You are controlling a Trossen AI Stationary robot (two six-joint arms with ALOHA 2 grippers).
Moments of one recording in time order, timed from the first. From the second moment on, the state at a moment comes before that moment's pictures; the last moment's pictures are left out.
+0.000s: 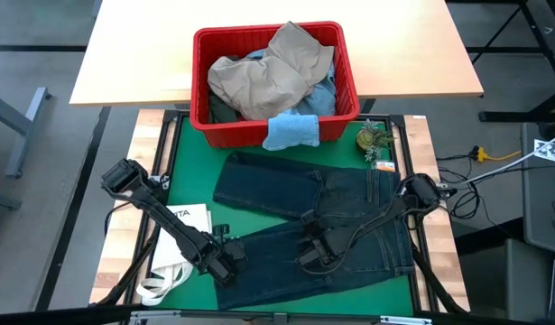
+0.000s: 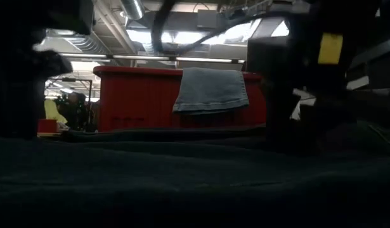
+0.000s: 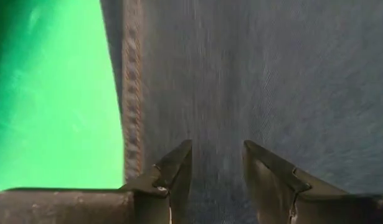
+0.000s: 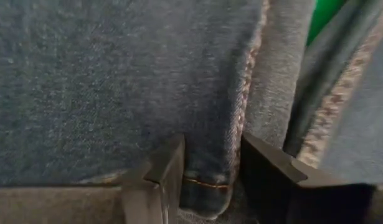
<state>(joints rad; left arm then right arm) -0.67 1.80 1.11 -0.67 -0.28 -0.84 0.32 2.01 1.32 -0.84 0.46 -0.01</state>
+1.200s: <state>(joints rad) -0.70 1.69 1.19 -0.72 -0.19 -0.91 0.47 2.03 1.61 -1.08 0.43 -0.09</state>
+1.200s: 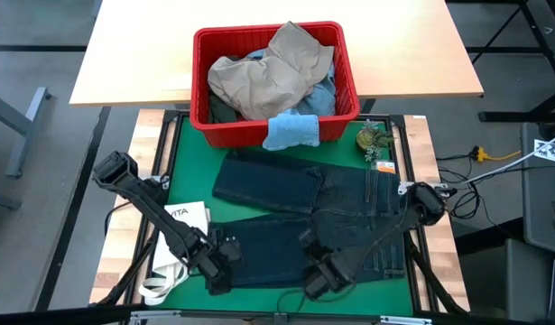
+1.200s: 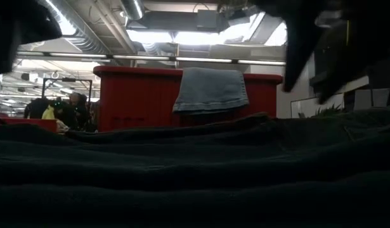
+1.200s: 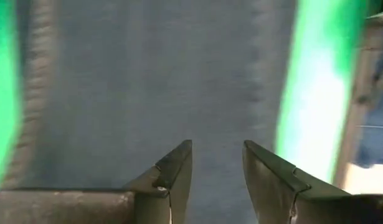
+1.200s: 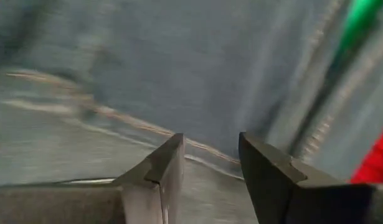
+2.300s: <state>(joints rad) -0.94 1.94 1.19 -0.66 -0.18 -1.15 0.57 2.17 1.50 -0.78 0.34 -0.08</state>
